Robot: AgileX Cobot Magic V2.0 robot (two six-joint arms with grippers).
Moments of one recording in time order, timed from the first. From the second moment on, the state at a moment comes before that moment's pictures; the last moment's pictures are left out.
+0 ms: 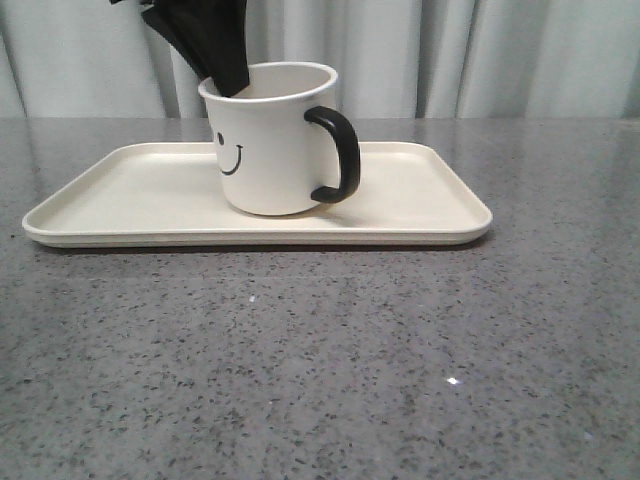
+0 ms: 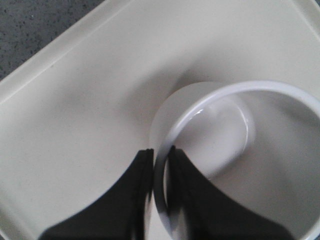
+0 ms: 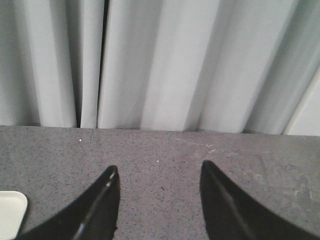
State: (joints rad) left arm -0.49 1.89 -1.88 -0.16 1.25 0.13; right arm 0.05 0.83 -1.24 -0.18 0.69 0.11
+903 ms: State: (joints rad) left arm -0.49 1.72 -1.99 -0.02 1.26 0.13; right arm 0.05 0.83 -1.24 -0.18 0.69 0.11
